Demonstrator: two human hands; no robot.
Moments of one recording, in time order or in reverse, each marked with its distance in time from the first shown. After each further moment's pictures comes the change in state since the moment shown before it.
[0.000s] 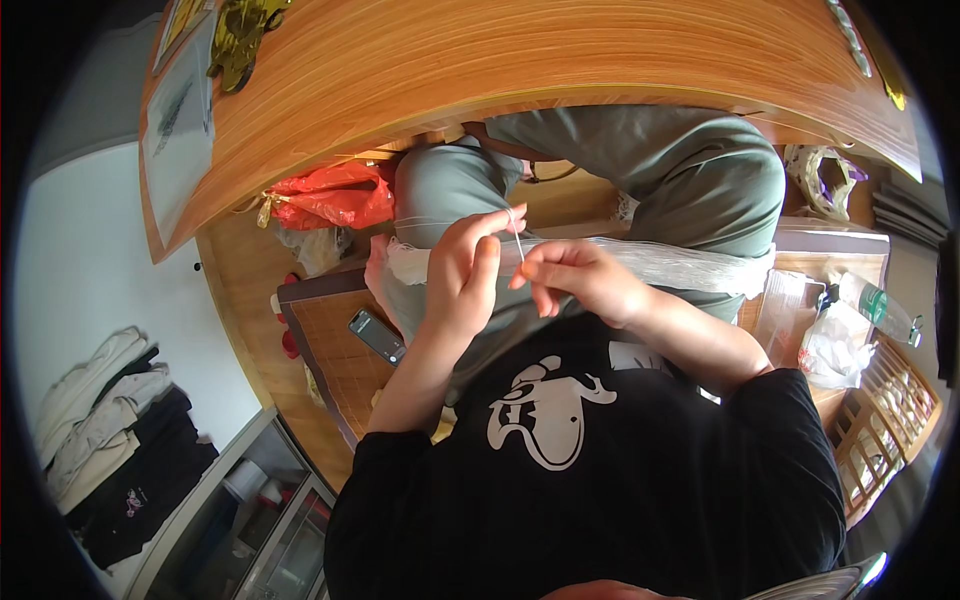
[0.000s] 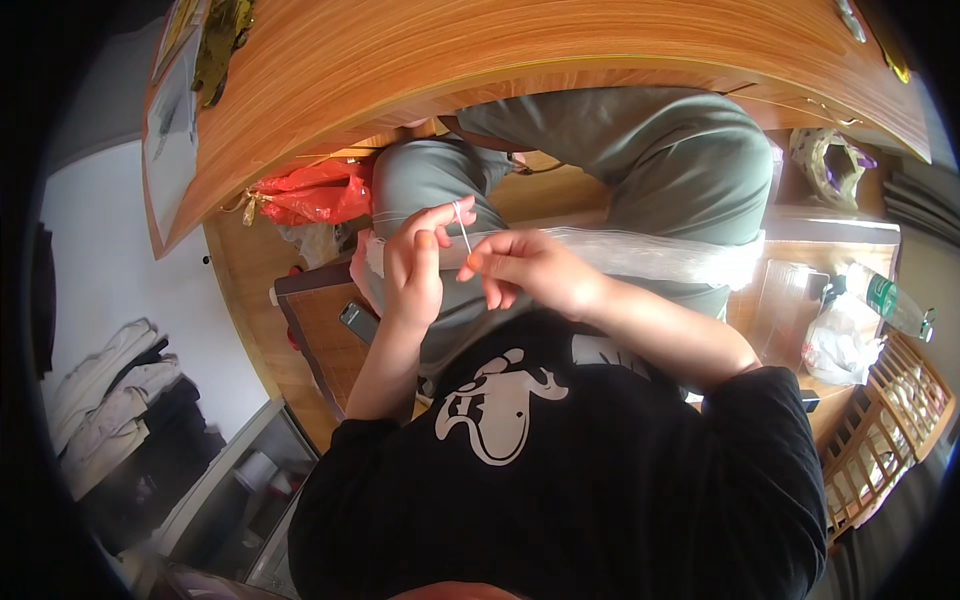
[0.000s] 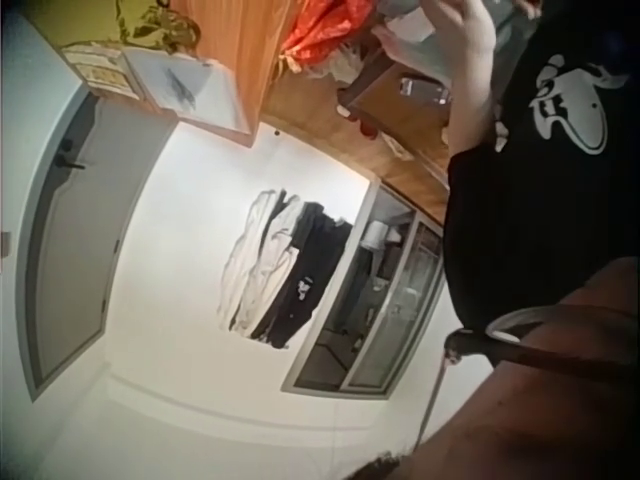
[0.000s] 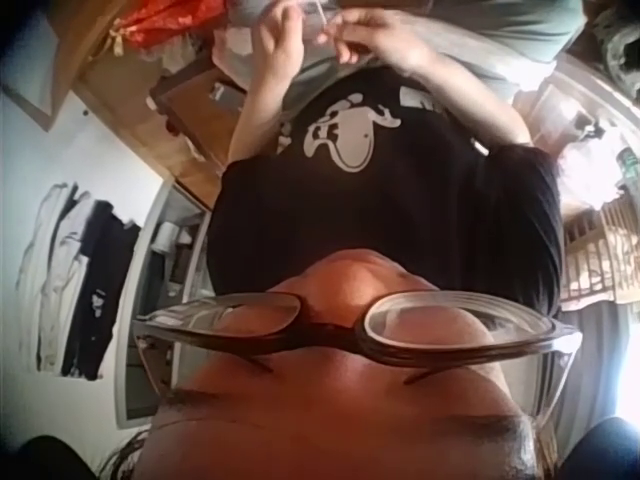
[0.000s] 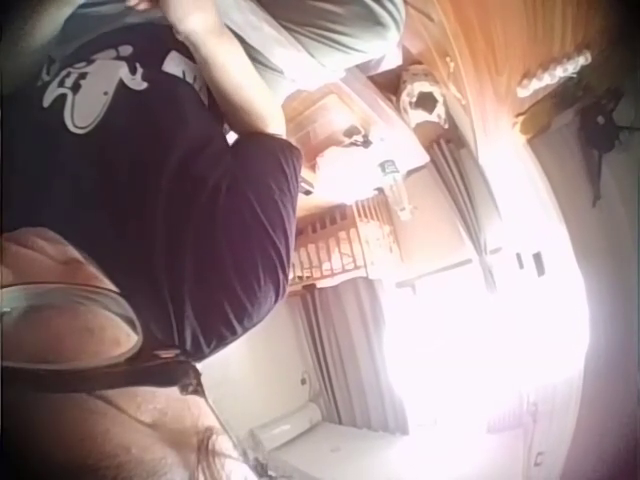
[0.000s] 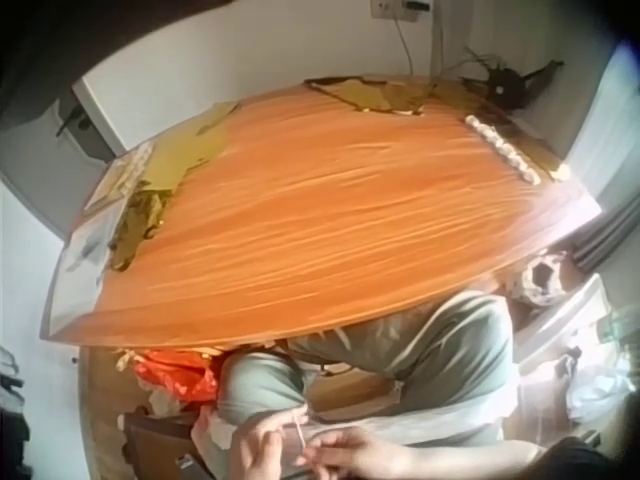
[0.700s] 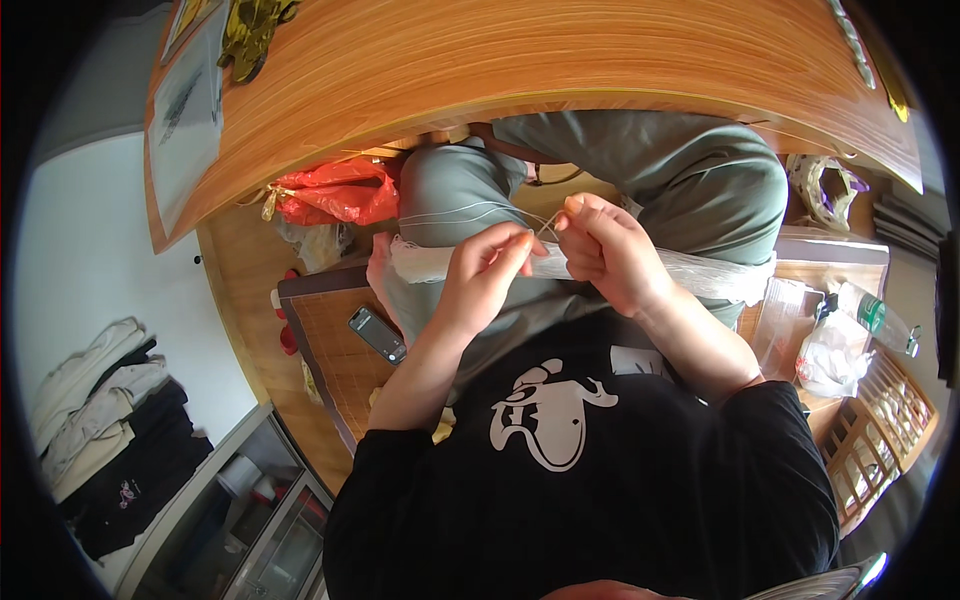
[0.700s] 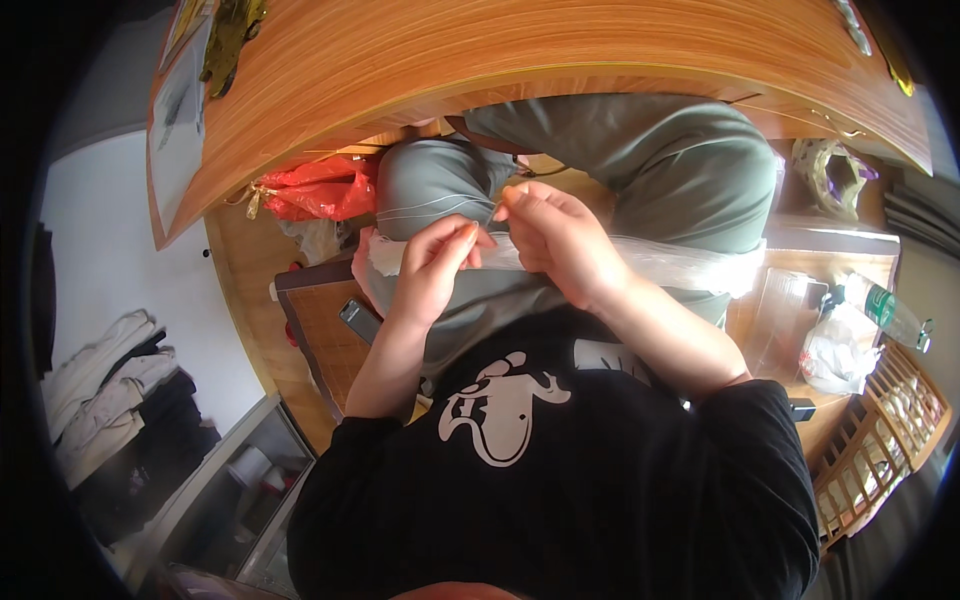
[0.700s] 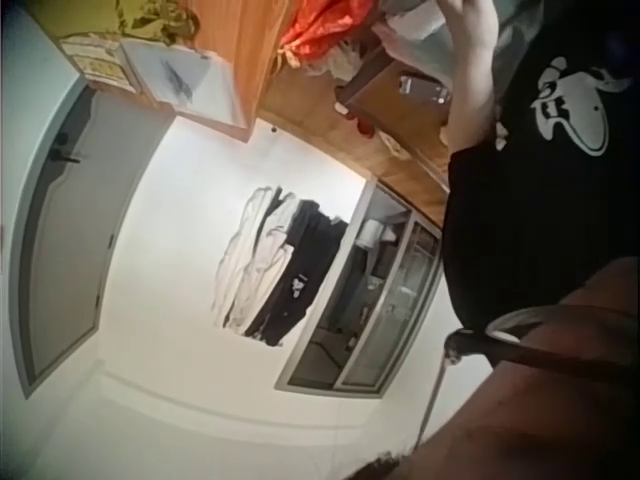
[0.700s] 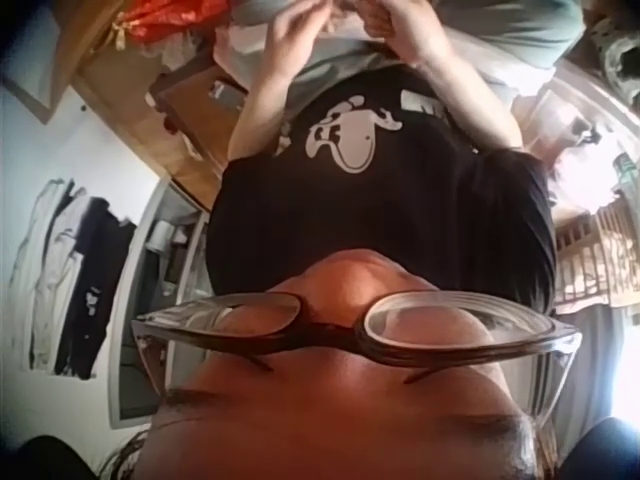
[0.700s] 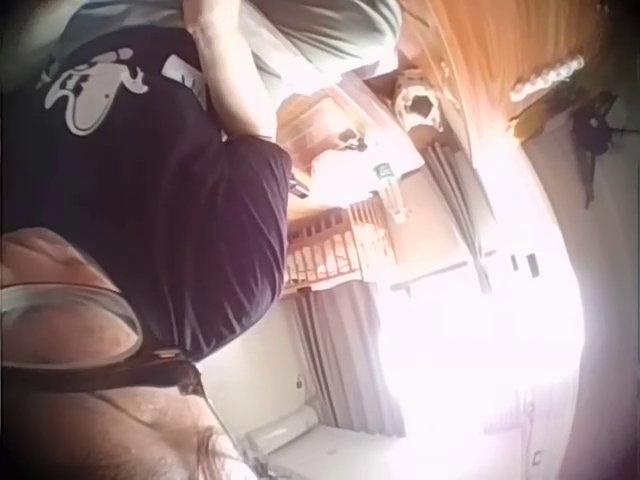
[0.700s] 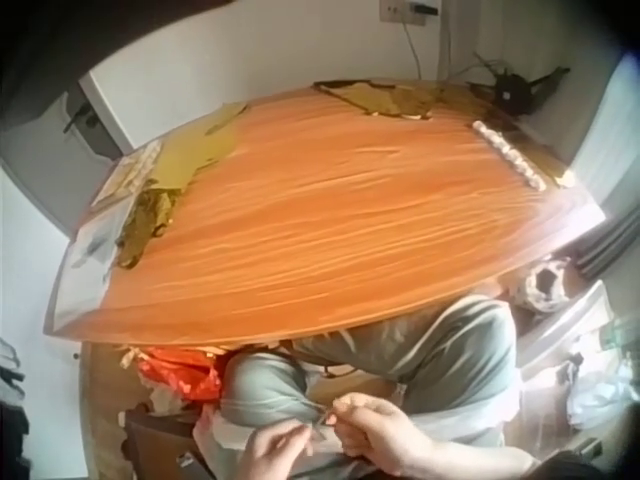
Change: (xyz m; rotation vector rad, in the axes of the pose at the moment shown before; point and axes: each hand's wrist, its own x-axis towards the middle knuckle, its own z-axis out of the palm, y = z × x) left_hand -0.004 0.007 0.002 -0.296 -0.171 -0.487; right_hand 0.000 -0.021 -0.004 0.459 0.193 -0.092
